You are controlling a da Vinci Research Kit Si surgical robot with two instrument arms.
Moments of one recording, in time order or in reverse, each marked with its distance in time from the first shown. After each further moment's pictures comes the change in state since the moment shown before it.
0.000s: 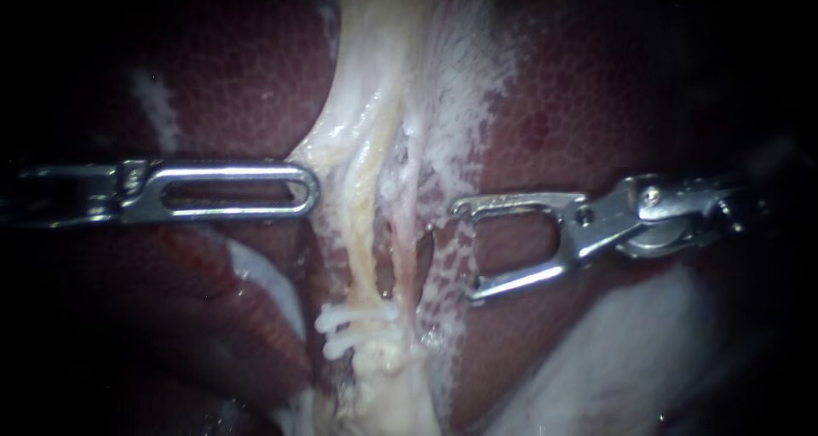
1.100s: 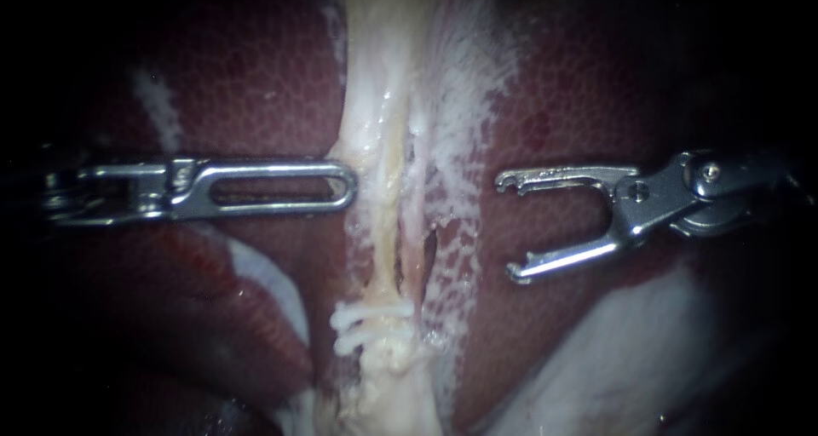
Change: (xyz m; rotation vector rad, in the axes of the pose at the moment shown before) right arm 0.001 0.000 -0.002 0.000 0.000 -0.013; left arm 0.003 0.003 0.005 -0.003 0.002 -0.019
